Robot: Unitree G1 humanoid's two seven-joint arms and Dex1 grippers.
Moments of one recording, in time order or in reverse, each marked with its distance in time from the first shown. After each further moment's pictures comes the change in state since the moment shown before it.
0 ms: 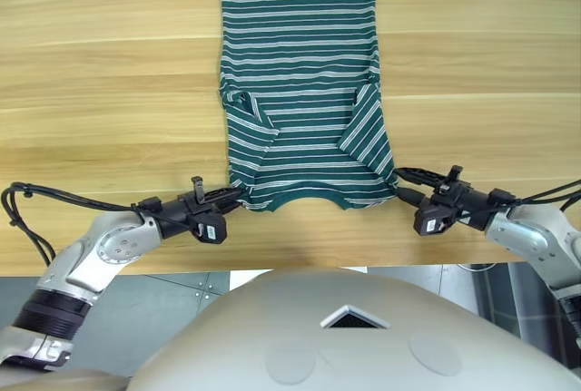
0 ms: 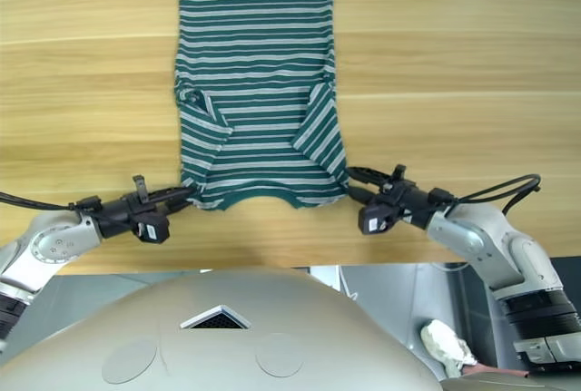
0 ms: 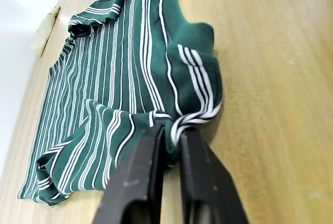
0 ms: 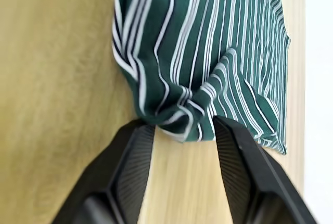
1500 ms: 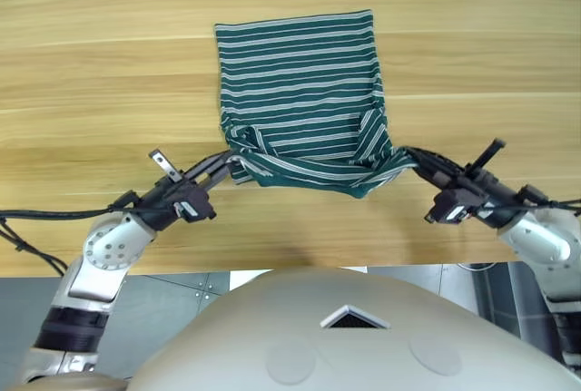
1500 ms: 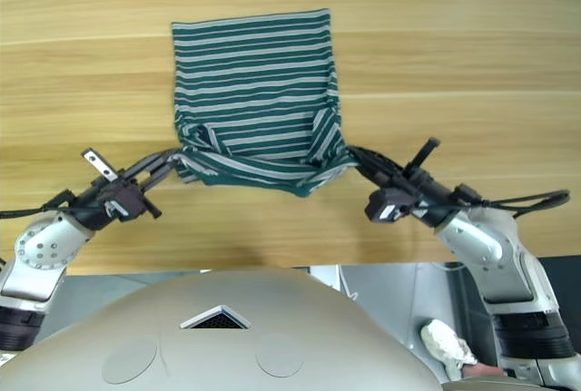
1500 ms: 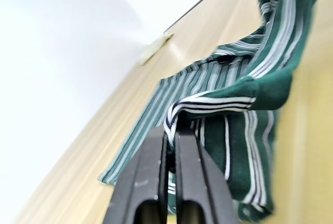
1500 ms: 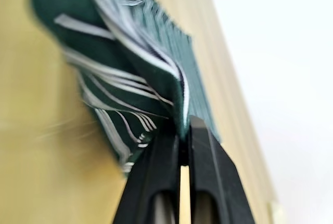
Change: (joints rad) left arm 0.002 -0.215 0.162 -0.086 -0.251 0.024 0.092; right arm 0.005 0.146 -0.150 -0.149 0.267 0.045 -0.017
